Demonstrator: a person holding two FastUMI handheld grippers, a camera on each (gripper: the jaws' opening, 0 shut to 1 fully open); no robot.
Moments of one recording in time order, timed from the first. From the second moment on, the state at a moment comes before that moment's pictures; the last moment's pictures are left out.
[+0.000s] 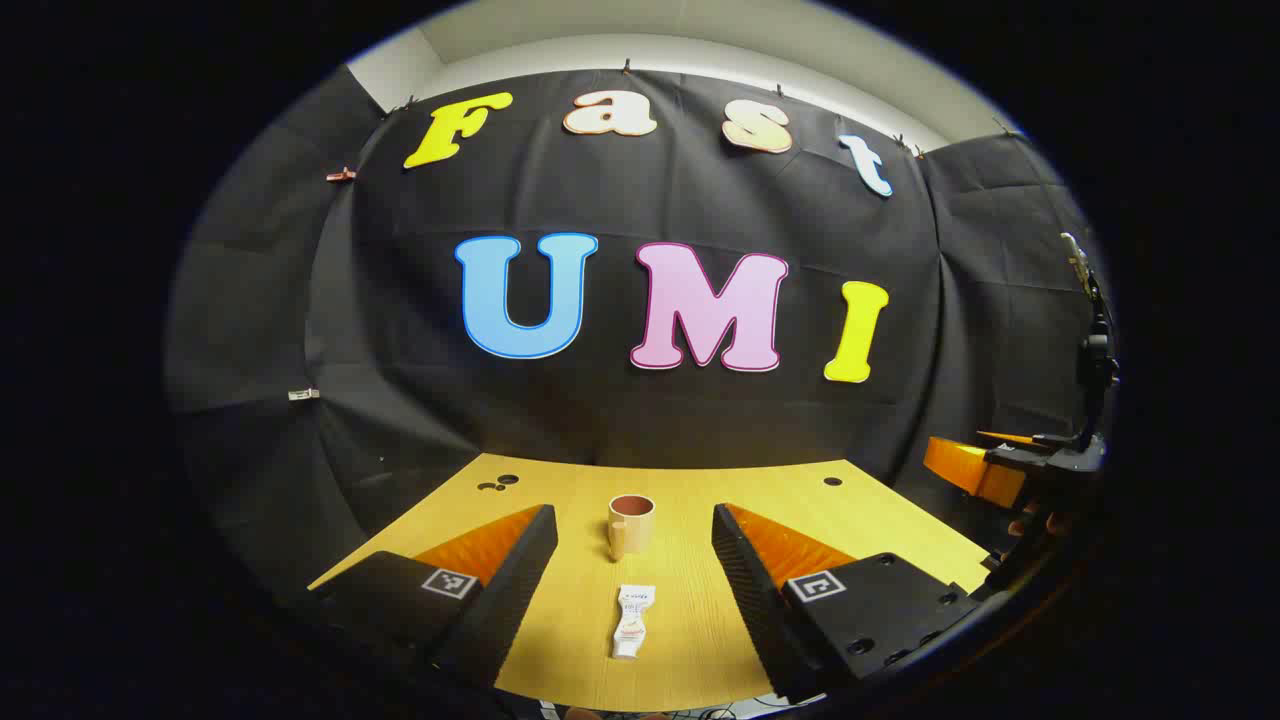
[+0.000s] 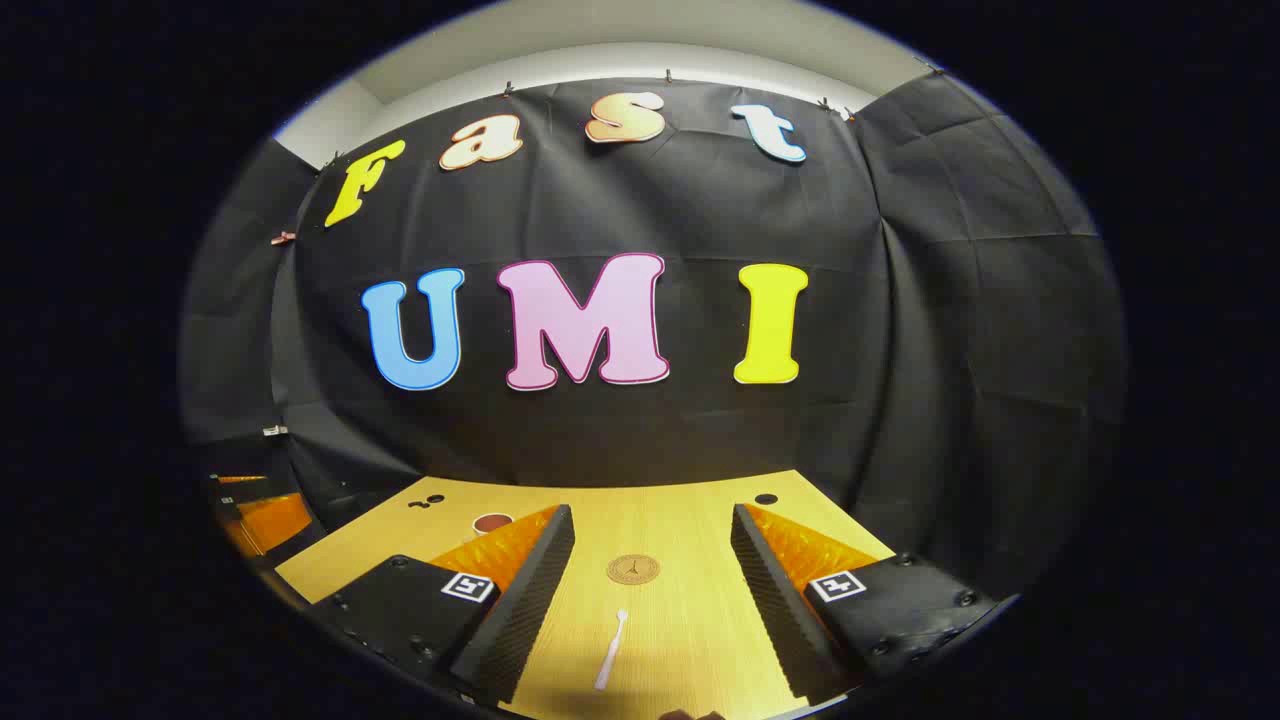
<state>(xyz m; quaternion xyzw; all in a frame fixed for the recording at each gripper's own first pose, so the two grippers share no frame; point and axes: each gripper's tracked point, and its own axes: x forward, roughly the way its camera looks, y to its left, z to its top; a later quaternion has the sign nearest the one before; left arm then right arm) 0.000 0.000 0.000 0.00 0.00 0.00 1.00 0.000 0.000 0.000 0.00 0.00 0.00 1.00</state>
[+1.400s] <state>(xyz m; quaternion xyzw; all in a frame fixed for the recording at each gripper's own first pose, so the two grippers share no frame) 0.086 0.007 -0.060 0.00 0.08 0.02 1.00 0.068 -0.002 -0.039 0.00 0.05 0.05 1.00</state>
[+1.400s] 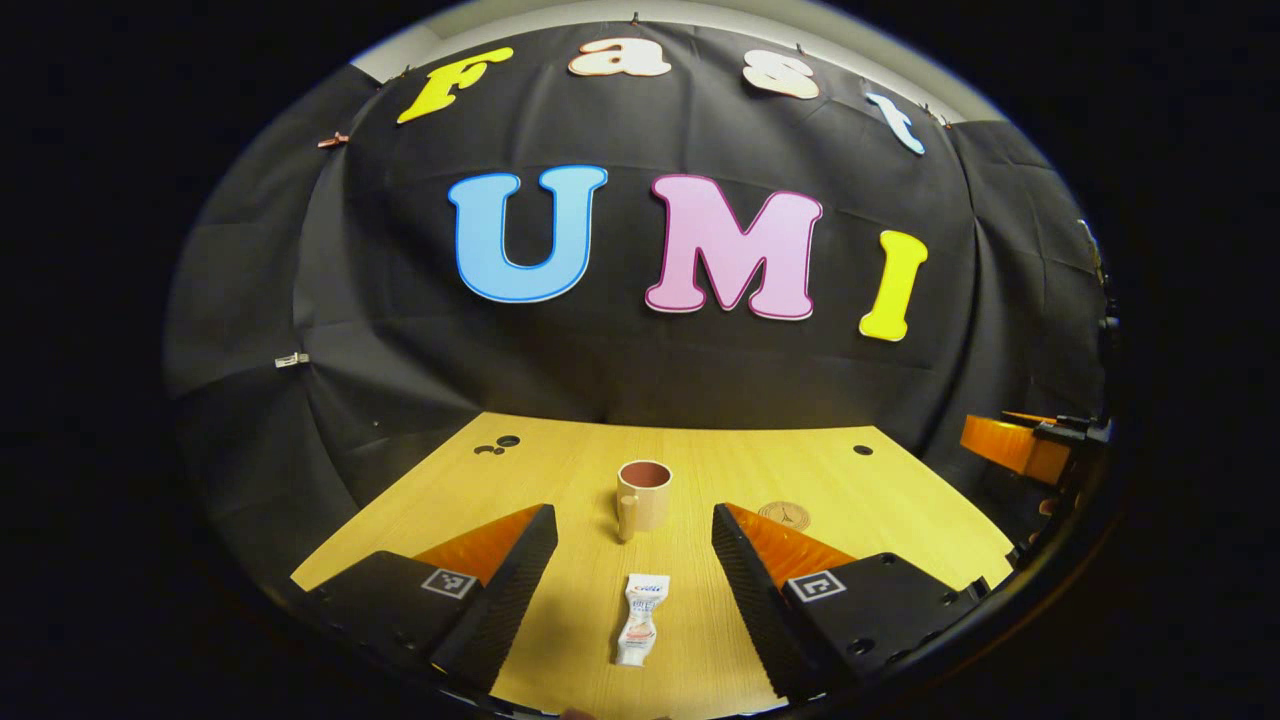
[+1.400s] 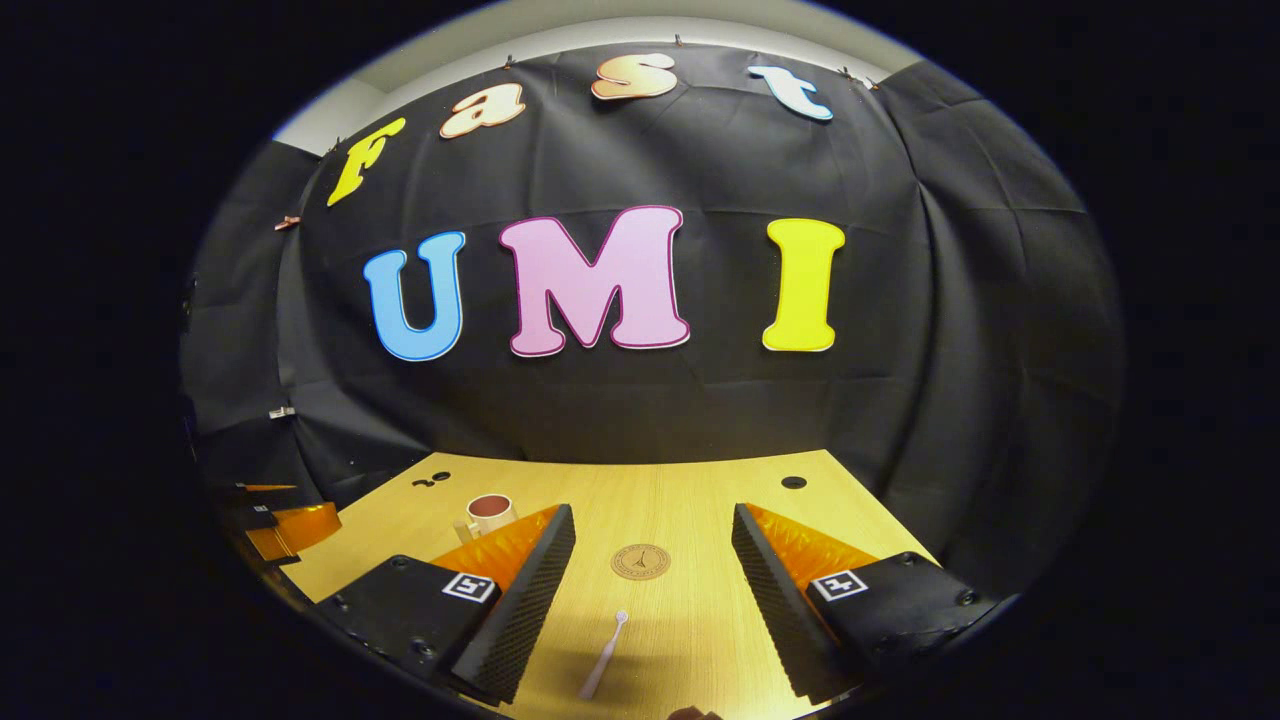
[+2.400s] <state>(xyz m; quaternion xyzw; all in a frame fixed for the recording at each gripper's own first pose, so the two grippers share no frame) 0.169 0.000 -0.263 -0.01 0.33 0.02 0.94 0.140 -0.048 -0.115 0.00 0.13 0.07 0.99</state>
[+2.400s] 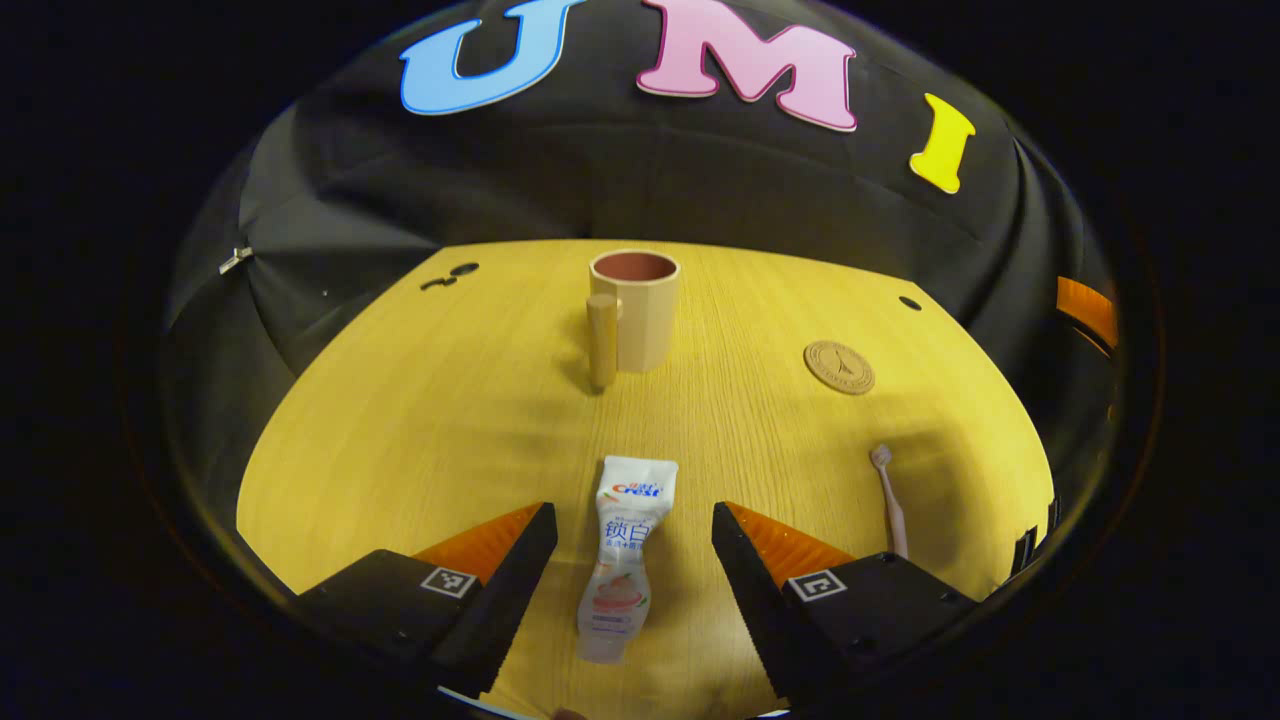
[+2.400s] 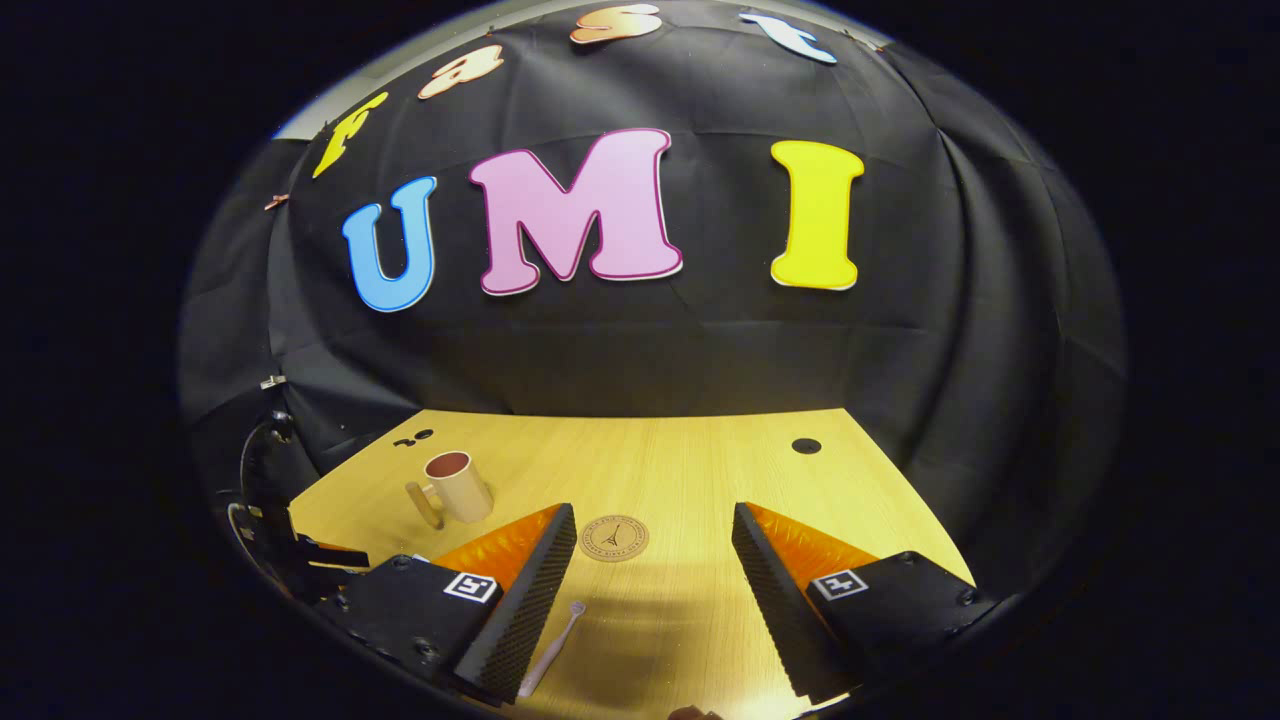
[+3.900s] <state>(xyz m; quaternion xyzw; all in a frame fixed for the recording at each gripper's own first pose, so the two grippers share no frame) 0.168 0.006 -0.289 -0.02 0.41 -0.01 0.91 0.073 0.043 -0.273 -0.04 0.42 0.10 0.90</state>
